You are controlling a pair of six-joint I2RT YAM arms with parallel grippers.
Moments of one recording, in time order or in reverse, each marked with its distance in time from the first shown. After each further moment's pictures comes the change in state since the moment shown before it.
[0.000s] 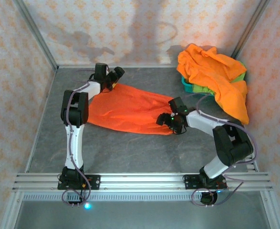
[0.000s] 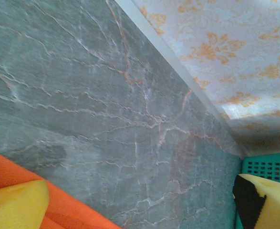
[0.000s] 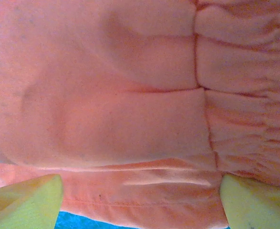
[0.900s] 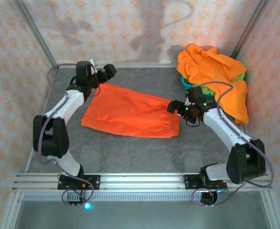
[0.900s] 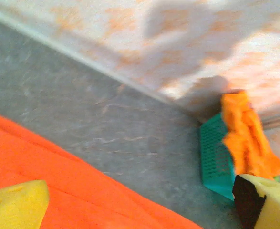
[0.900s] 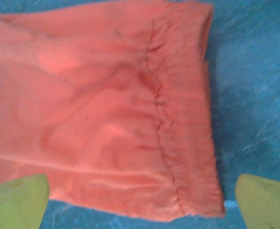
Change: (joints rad) left arm -0.011 -0.724 -0.481 -0.051 -0.033 0.240; right arm -0.179 -0.178 0.167 -0.207 0.009 -0.166
